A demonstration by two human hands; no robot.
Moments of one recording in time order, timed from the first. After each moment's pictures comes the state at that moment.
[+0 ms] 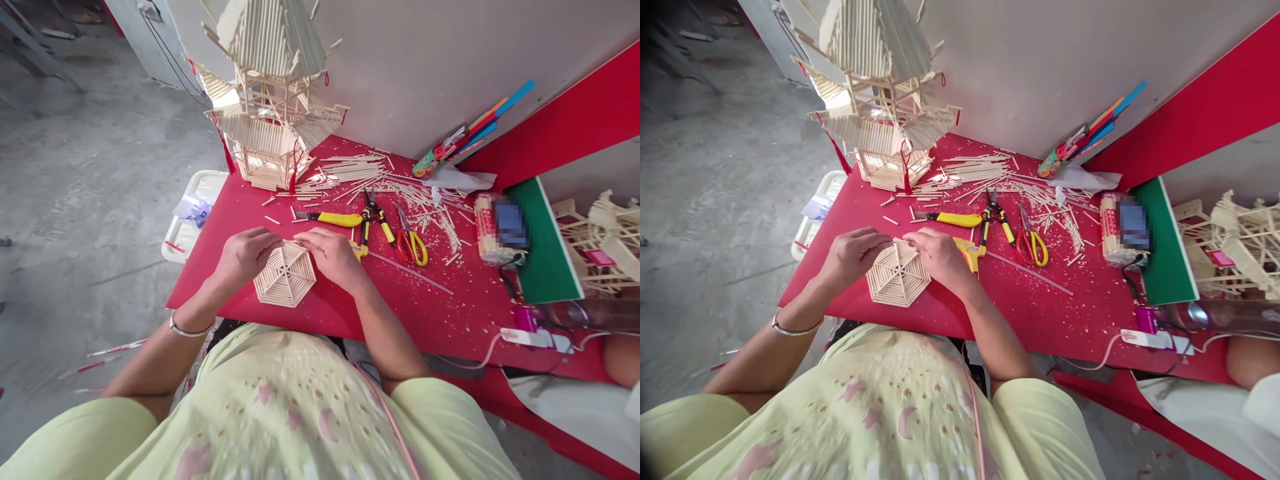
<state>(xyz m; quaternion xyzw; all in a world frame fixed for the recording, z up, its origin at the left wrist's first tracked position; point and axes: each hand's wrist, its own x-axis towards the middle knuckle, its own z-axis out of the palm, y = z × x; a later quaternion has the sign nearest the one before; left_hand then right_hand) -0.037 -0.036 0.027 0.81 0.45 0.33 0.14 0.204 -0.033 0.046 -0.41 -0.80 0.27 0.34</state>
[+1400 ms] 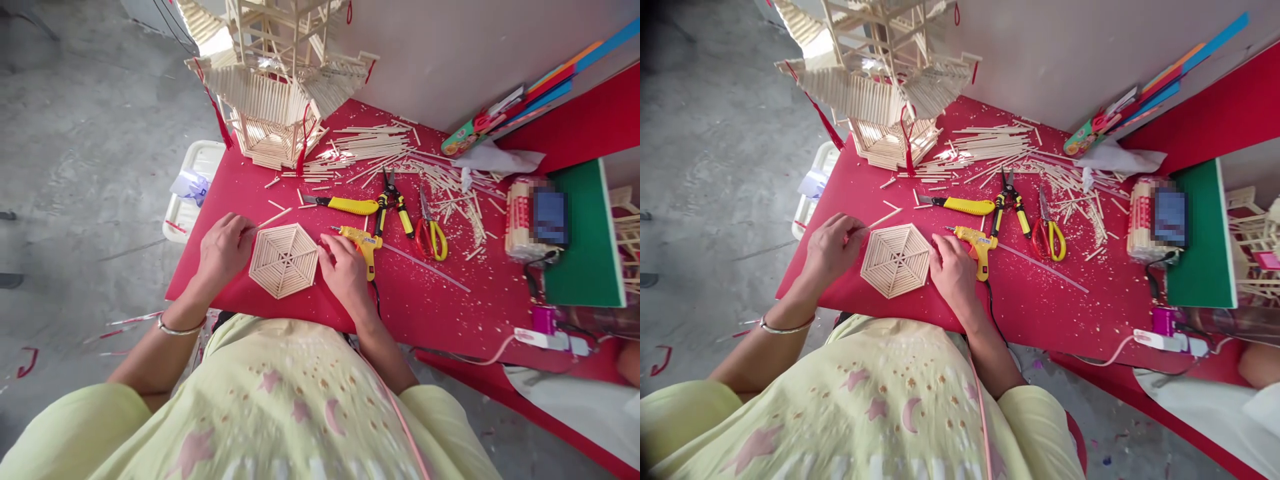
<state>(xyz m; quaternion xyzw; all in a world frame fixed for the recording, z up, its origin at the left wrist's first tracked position) -0.067 -0.036 -0.005 0.72 0.63 0.26 0.13 0.202 -0.075 0.001 -0.61 -0.72 0.18 0.27</state>
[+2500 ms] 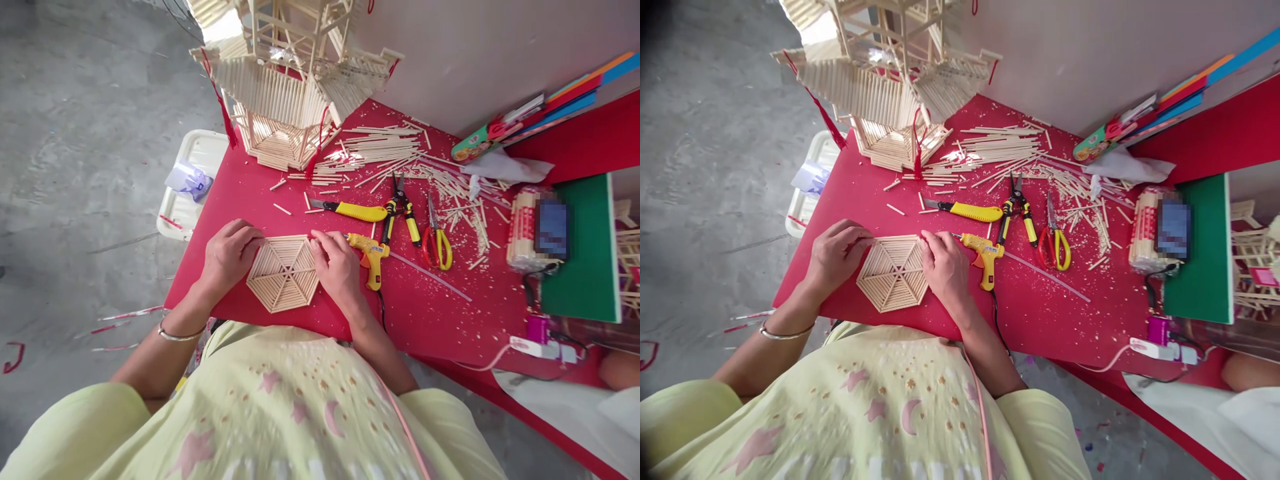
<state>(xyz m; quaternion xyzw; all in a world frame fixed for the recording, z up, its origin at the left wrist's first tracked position) -0.074 -0.030 -0.014 0.75 0.56 0.30 0.17 0.174 -0.045 -0.002 -0.59 -0.72 0.22 0.29</state>
